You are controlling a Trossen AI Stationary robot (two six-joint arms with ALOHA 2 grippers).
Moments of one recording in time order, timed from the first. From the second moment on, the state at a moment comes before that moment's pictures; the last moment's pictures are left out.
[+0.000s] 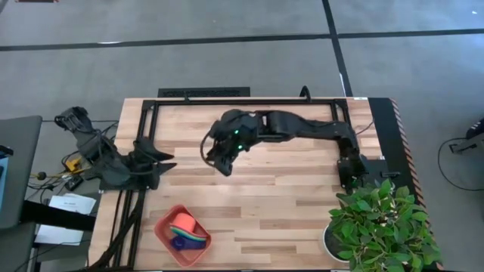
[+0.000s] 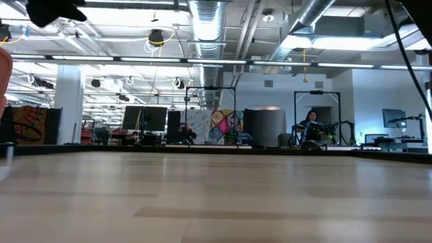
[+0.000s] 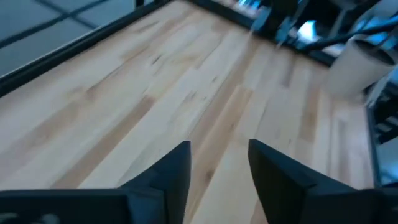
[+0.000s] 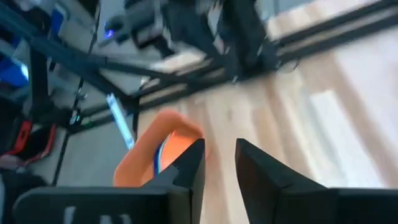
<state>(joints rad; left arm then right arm) -0.74 0.65 0.86 -0.88 -0.88 -0.89 0.03 2.08 2.35 -0.84 -0.16 0.40</state>
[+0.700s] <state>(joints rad) -0.65 0.31 0.67 -0.54 -1.06 -0.33 0.02 1.99 1.79 -0.15 -0.16 0.51</state>
